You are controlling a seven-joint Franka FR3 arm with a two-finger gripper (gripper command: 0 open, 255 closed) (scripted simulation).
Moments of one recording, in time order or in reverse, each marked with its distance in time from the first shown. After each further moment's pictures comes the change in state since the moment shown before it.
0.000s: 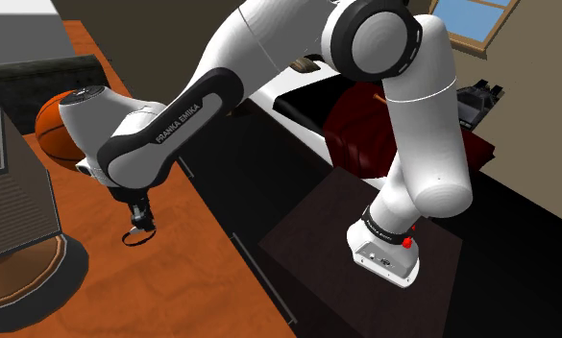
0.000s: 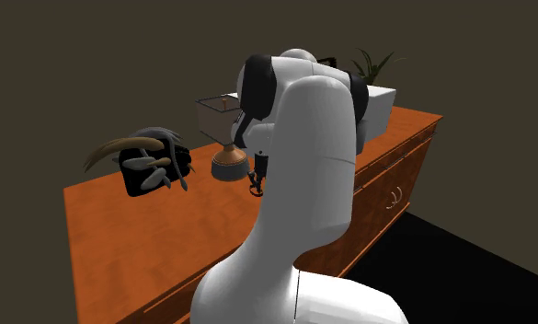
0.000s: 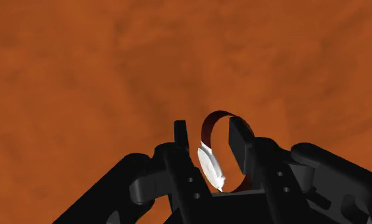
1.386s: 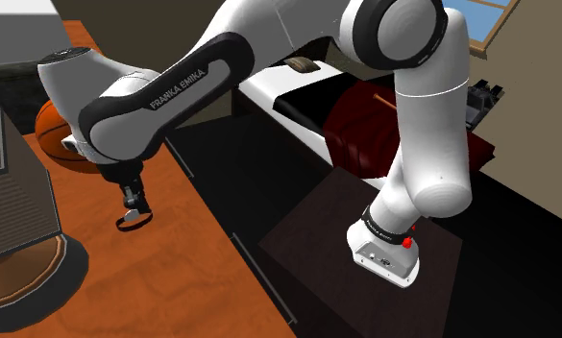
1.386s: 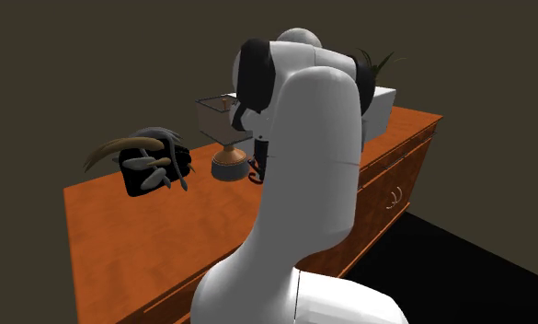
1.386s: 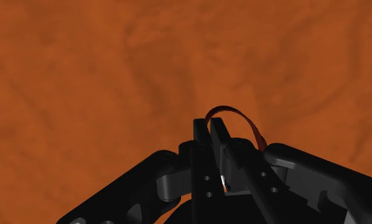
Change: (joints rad) arm -0.015 -0.095 0.021 0.020 0.031 -0.112 -0.013
